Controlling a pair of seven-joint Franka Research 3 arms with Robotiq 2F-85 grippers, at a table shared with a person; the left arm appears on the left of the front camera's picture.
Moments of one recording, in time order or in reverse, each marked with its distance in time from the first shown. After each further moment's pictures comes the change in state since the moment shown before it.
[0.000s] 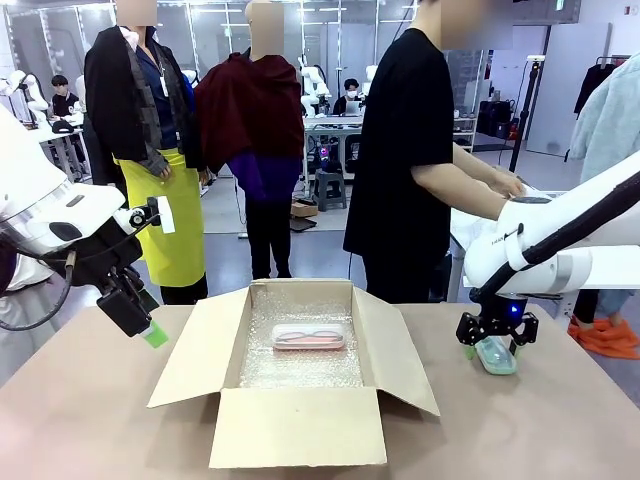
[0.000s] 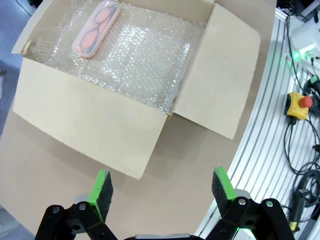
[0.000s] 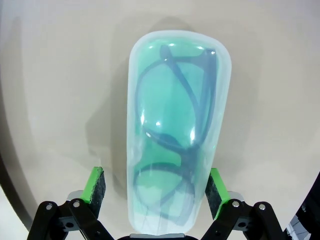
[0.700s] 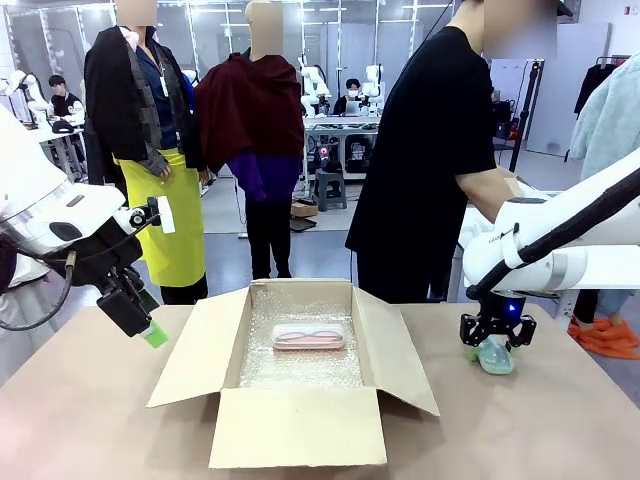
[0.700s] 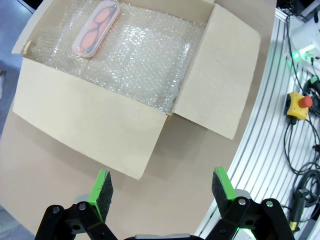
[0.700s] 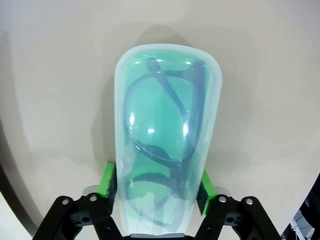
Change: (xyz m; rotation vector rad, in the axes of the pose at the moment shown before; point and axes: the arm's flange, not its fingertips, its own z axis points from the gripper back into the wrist) left arm 0.000 0.000 0.000 0.000 0.000 0.000; right arm 0.010 -0.003 -0.001 -0.001 0.016 -0.031
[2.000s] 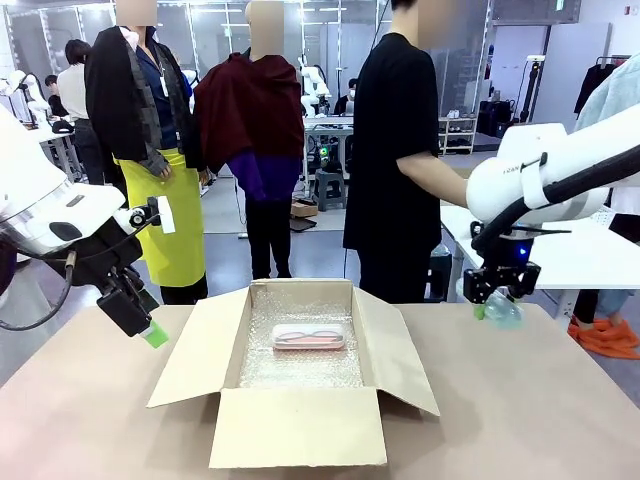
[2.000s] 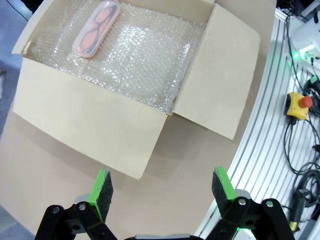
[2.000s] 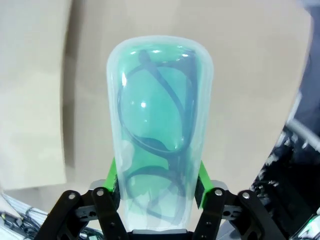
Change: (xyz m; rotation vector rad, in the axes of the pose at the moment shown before) left arm 0.000 0.000 0.000 0.000 0.000 0.000; right arm -0.036 0.039 0.135 -0.020 -0.006 0.274
